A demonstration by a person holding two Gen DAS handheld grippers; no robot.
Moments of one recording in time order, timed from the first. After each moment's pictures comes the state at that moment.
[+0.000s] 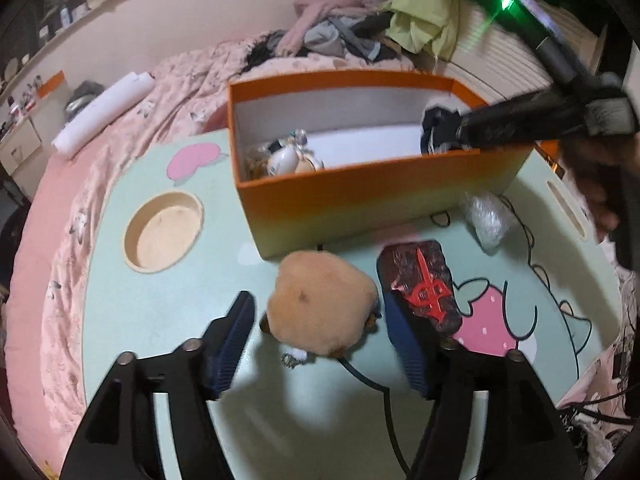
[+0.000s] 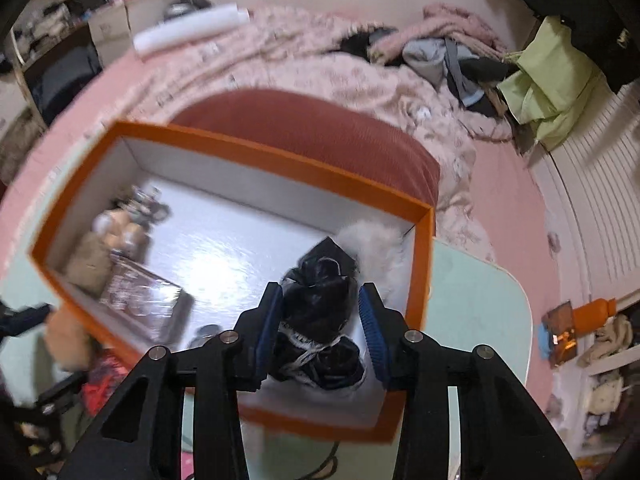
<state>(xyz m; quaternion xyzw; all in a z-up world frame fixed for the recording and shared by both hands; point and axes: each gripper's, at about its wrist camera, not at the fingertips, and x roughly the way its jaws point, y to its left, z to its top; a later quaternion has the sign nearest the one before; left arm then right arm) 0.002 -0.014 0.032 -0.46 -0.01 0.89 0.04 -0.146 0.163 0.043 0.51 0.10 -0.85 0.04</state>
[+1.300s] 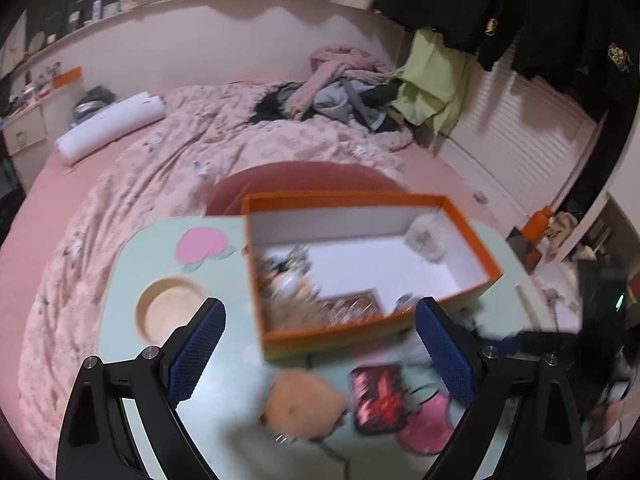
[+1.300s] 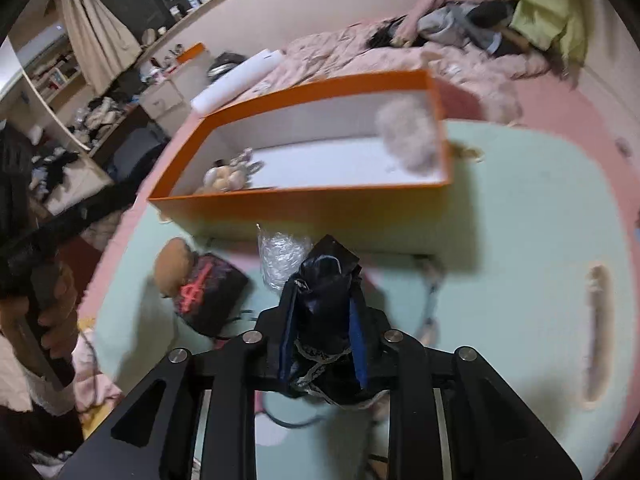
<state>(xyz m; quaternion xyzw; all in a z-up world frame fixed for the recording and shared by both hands) -0.034 -0.029 0.101 -0.38 -0.10 0.92 0.05 -0.040 0.191 0.025 0.47 -0.13 -0.86 0.18</state>
